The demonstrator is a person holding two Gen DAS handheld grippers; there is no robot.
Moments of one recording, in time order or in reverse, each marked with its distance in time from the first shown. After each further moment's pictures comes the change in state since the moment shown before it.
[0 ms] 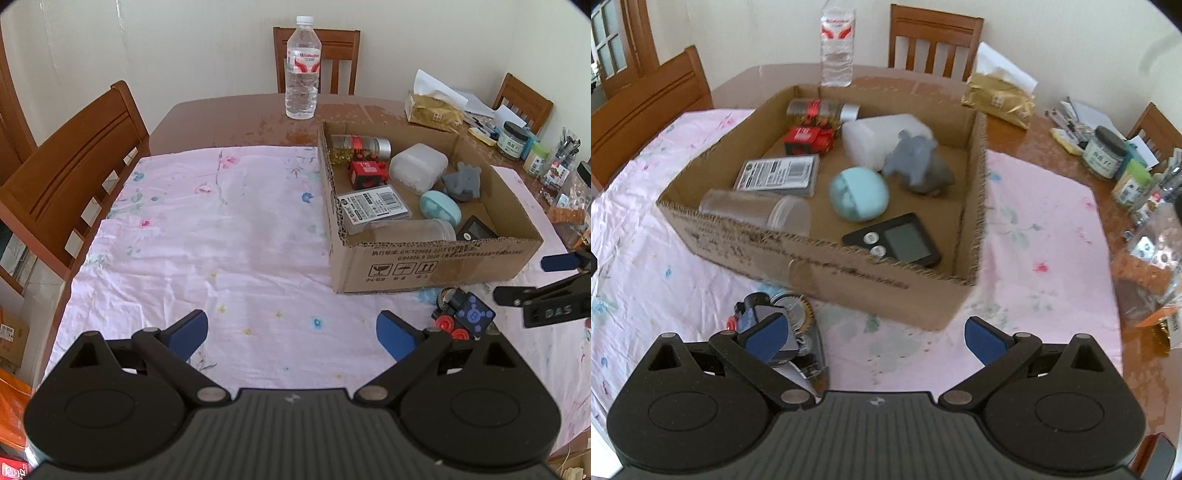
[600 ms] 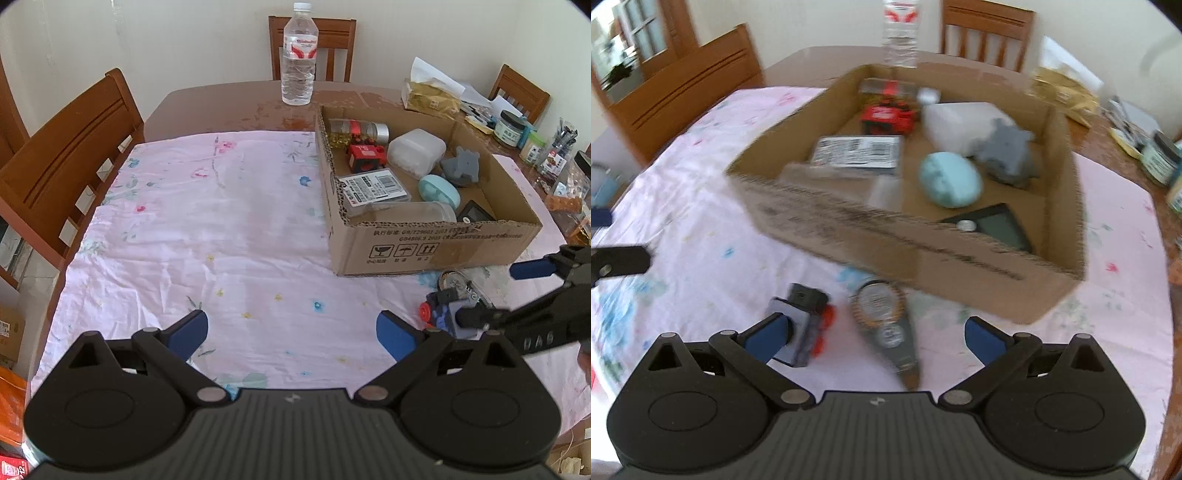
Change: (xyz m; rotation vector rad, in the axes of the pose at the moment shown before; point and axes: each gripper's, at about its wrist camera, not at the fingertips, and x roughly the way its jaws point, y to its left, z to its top) left arm 0.004 0.005 -0.008 0.008 0.034 -0.025; right arm 0.004 0.047 -0.003 -0.069 0.039 0.143
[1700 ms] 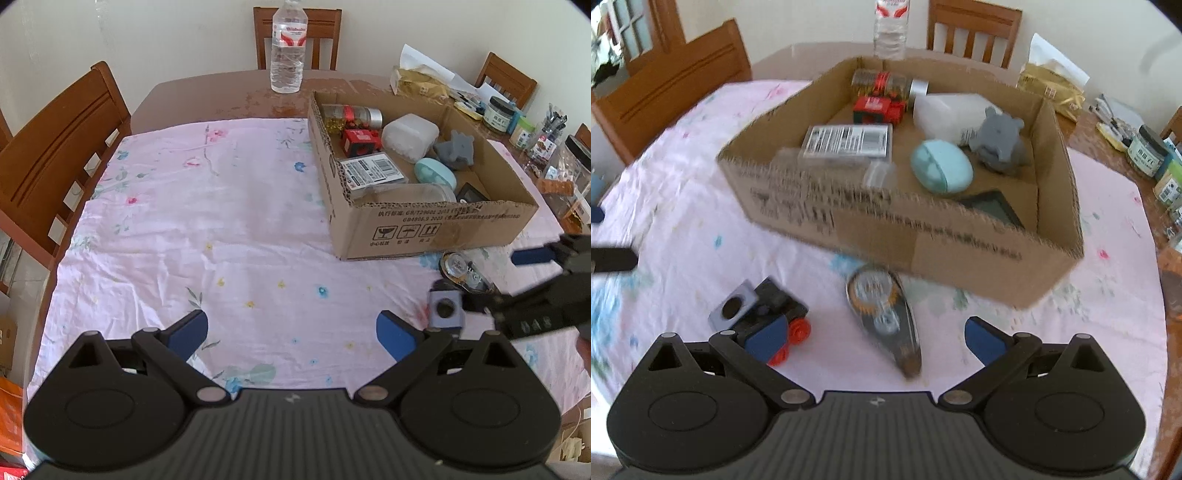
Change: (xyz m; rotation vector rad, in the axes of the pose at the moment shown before) left arm 0.007 0.012 -0.006 0.036 0.029 -0.044; right arm 0.006 0.003 -0.009 0.034 -0.016 -0.075
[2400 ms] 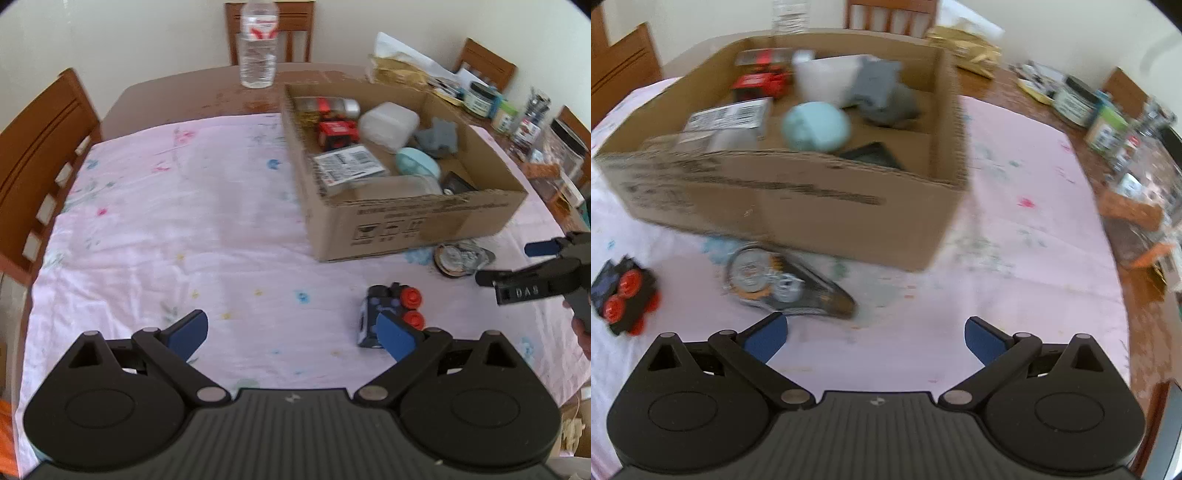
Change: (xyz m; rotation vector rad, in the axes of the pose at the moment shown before) left arm 0.016 -0.011 0.009 0.074 0.018 -0.065; right arm 0.016 -0.059 -0.024 0.141 0.045 -0.207
